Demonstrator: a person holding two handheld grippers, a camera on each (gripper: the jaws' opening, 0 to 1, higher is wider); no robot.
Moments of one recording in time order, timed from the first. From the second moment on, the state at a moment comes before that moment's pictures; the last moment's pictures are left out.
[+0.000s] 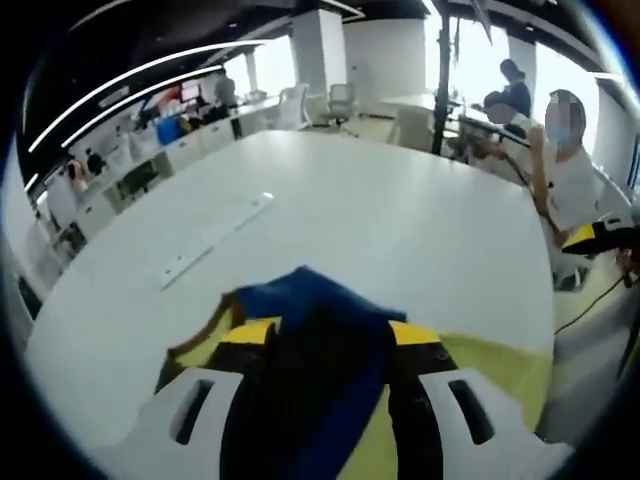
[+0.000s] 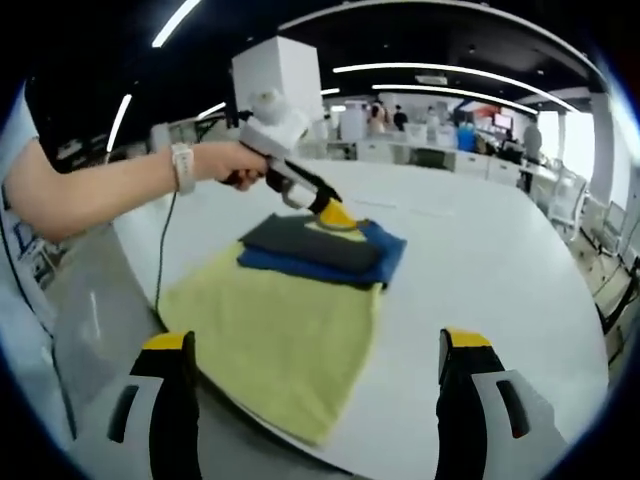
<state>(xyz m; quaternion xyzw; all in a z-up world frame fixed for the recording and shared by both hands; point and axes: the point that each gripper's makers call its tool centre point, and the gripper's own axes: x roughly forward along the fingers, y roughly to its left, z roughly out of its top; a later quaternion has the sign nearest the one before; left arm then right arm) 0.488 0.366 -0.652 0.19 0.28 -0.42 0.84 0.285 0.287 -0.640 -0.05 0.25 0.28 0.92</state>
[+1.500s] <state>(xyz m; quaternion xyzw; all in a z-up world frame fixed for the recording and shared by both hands) 0.382 0.483 -0.563 0.17 0.19 -0.42 0.87 0.283 0.331 -0.604 -0.11 0.23 0.28 0.92</state>
